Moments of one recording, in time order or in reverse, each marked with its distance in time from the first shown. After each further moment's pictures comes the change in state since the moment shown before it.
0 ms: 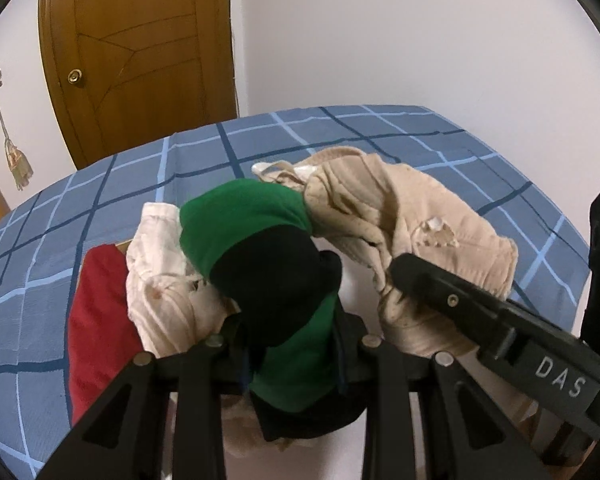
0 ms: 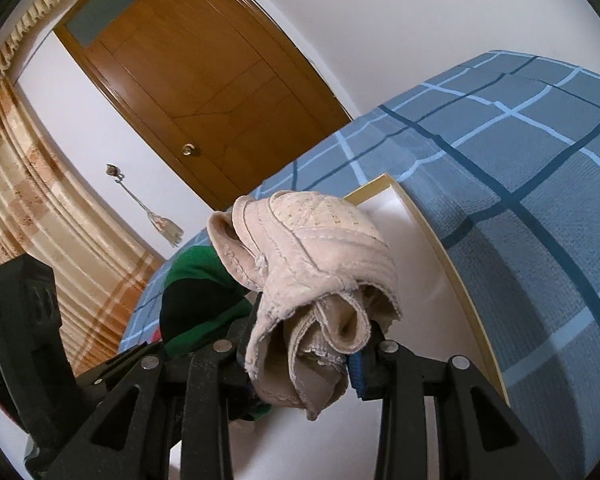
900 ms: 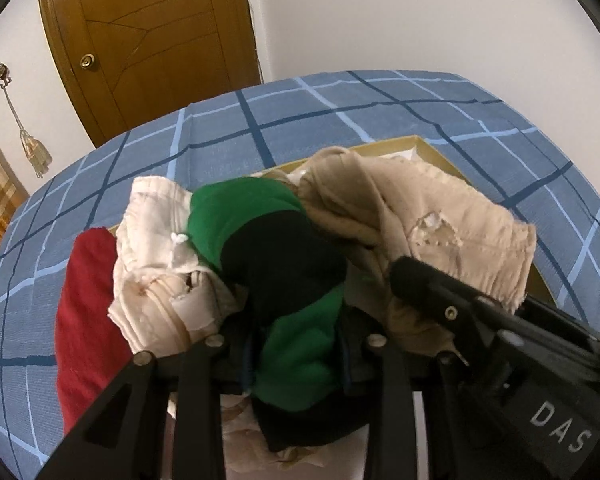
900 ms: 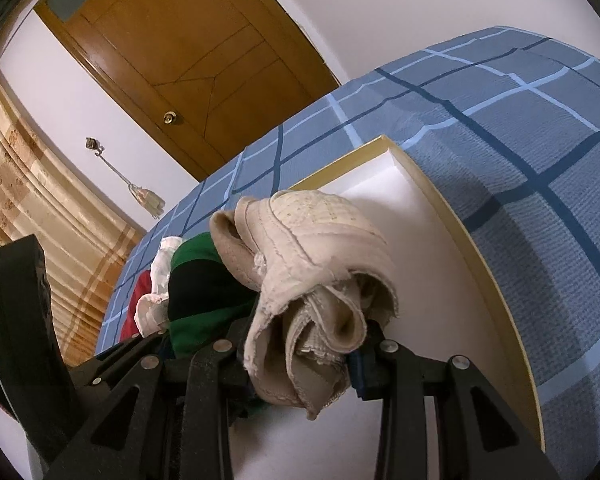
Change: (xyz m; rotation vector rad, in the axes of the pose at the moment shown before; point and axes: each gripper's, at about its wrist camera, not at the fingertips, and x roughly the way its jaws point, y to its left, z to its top) left arm 0.032 -0.004 -0.001 -0.002 0.112 0.118; right arm 0.042 -0.002 0.004 -0.011 0.132 -0.054
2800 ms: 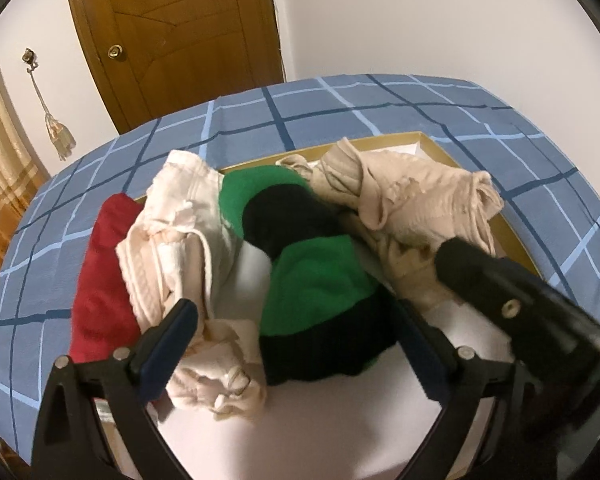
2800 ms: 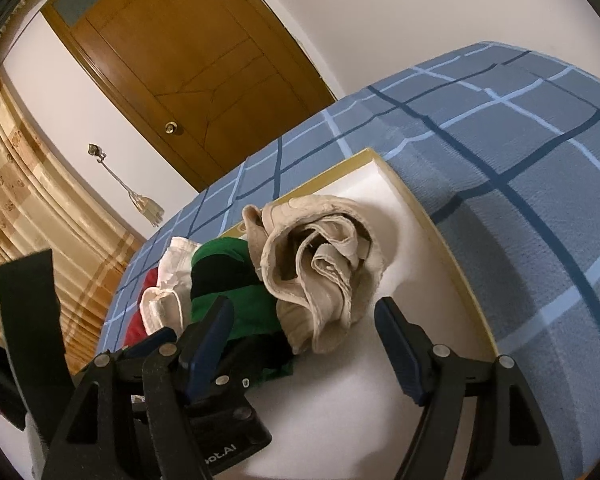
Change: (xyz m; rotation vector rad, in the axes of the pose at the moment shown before) left arm -0.030 0.002 -0.024 -0.060 -0.005 0.066; right arm -0.041 0.006 -0.020 -0.010 -0.064 -0.023
